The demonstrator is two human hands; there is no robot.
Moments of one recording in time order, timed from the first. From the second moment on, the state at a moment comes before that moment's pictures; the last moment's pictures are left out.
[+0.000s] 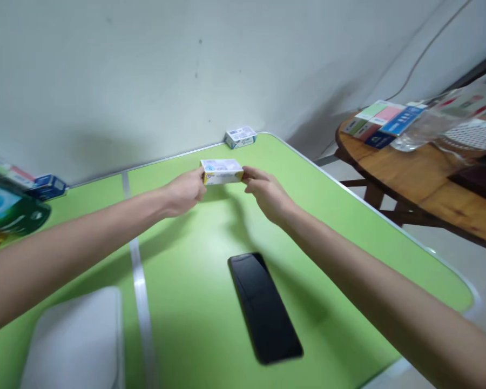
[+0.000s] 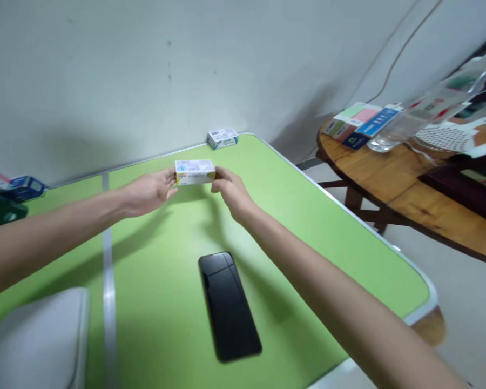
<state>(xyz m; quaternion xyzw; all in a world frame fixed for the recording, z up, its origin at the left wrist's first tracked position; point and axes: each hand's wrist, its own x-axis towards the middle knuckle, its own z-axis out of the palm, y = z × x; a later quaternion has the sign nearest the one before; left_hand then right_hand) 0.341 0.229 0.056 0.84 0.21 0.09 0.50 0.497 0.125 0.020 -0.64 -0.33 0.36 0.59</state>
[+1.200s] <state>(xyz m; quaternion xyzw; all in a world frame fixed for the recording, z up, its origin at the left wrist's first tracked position) -0.049 0.098 0.037 0.78 0.45 0.15 0.42 0.225 0.036 0.024 -0.60 -0.67 0.37 0.22</state>
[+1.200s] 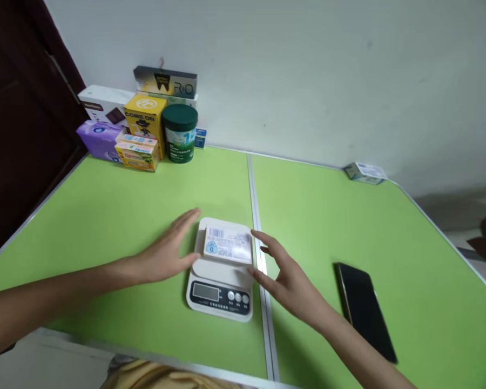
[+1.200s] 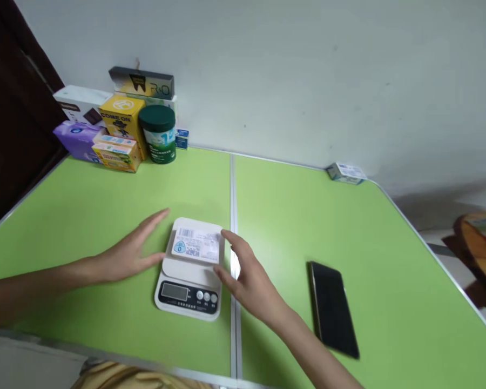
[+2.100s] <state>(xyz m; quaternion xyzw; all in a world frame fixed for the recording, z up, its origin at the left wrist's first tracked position) -0.202 0.309 0.082 0.89 0.41 0.18 0.12 0.032 0.288 0.027 -0.42 -0.77 0.27 0.39</state>
